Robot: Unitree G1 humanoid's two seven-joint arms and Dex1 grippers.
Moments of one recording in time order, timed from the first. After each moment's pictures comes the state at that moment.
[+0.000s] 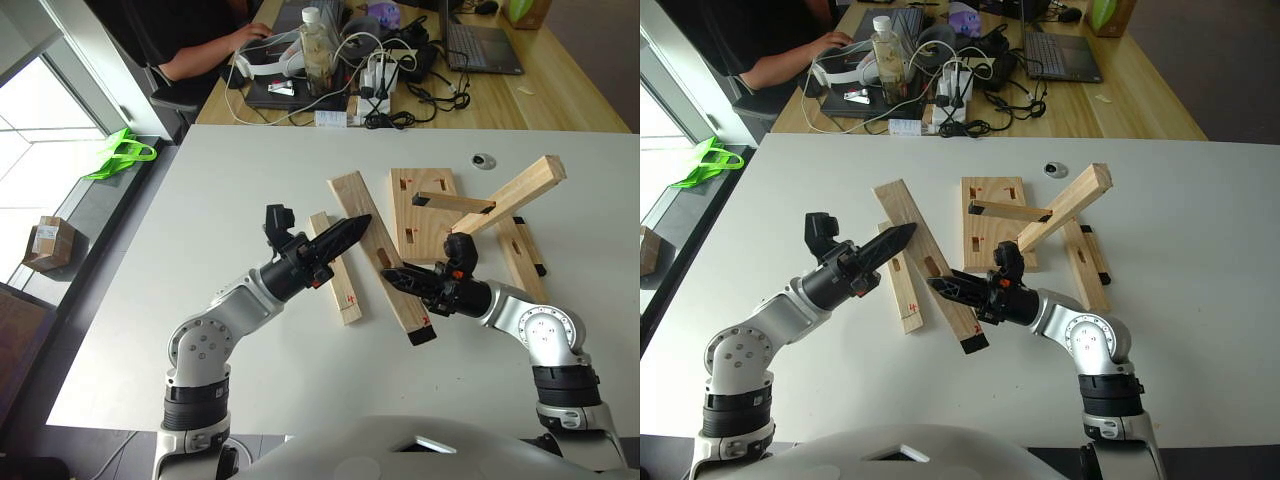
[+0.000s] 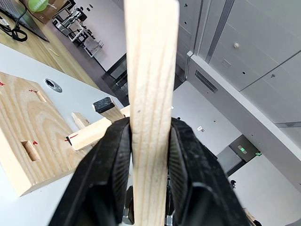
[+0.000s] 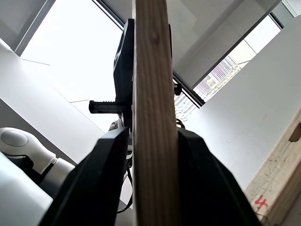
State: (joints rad) left arm -0.01 0.25 0.09 -0.38 -1.28 0.82 -0.44; right arm -0.08 -0.29 0.02 -0.14 0.98 0.92 1.00
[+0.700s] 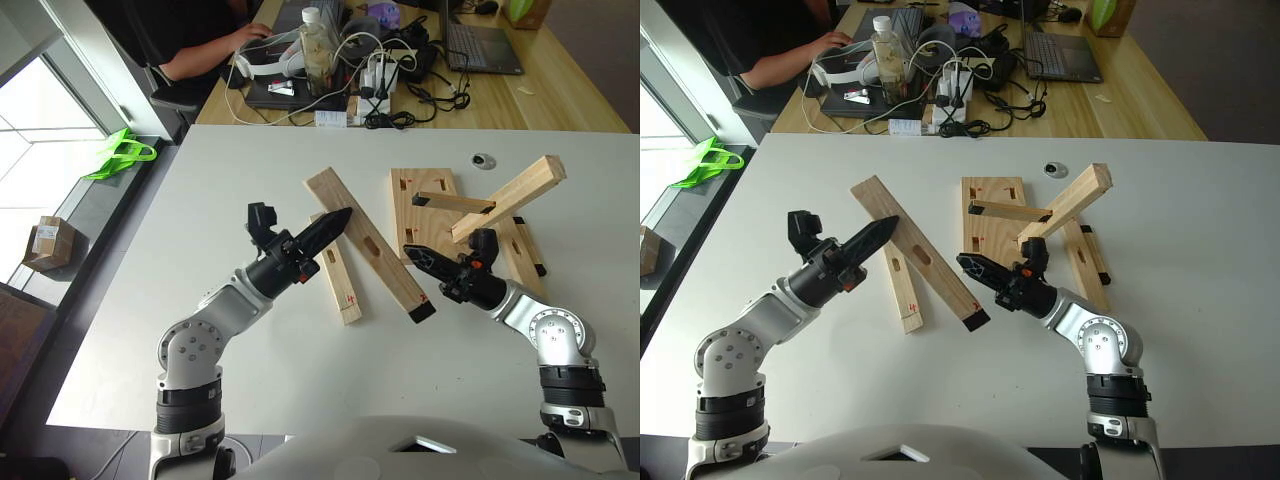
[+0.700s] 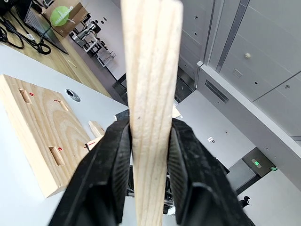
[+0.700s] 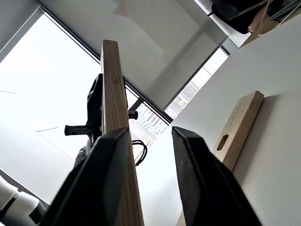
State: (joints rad) left arm 0.01 0.26 0.16 -0.36 -1.29 0.80 -0.42; right arm -0.06 -0.28 -0.10 -0.03 0.96 0.85 0.92
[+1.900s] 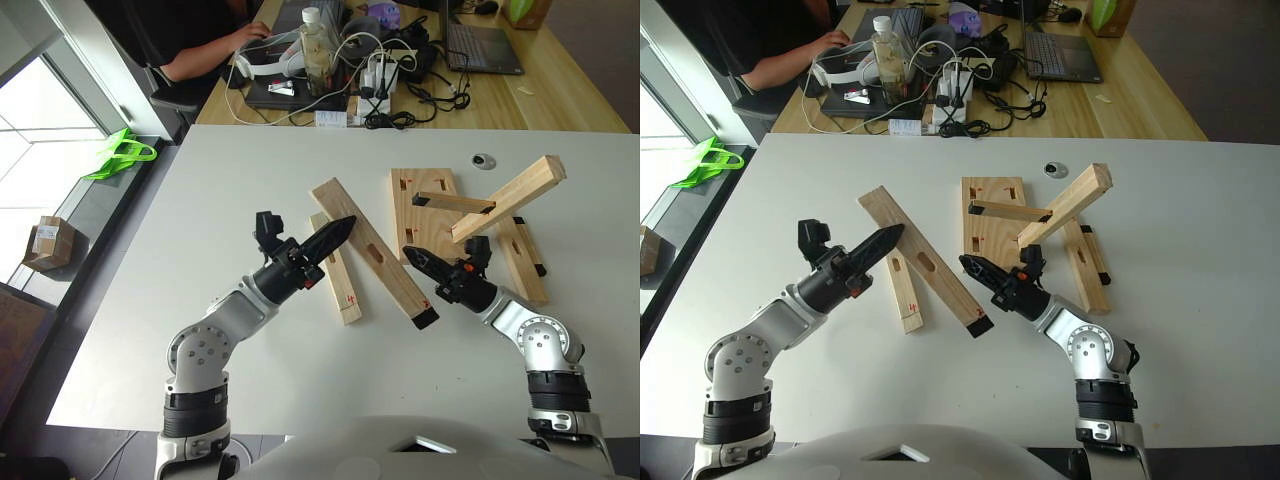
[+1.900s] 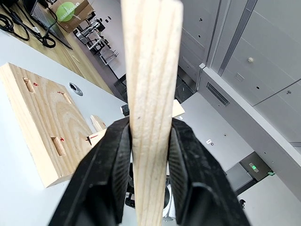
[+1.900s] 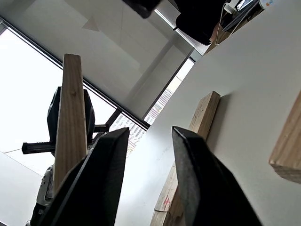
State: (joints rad) left arm 0.03 0.23 0.12 -0.34 -1.26 0.79 -0.43; right arm -0.03 -0.21 -0.10 0.02 0.90 0.77 0.83
